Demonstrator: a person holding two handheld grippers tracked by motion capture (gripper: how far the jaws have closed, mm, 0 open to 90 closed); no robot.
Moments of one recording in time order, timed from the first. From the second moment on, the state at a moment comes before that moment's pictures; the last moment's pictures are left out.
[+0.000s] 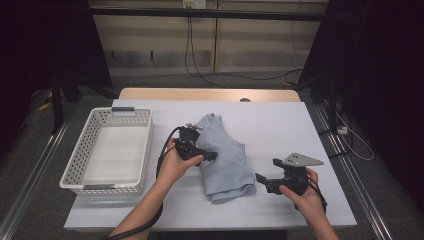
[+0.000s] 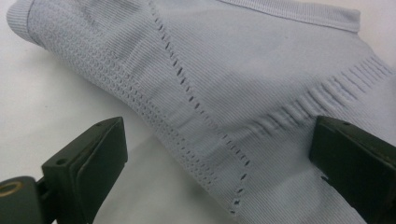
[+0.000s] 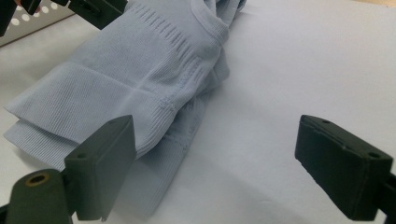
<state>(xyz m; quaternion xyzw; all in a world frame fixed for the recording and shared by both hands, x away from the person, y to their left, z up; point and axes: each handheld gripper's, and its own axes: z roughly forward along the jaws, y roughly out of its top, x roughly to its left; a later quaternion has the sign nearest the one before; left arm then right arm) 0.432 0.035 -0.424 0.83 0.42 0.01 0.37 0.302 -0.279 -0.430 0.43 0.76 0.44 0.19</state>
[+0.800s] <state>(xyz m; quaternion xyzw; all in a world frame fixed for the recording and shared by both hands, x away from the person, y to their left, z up) 0.431 0.030 -0.441 0.81 0.45 -0.03 0.36 0.300 -0.277 -0.432 0.43 0.77 0.44 0.19</state>
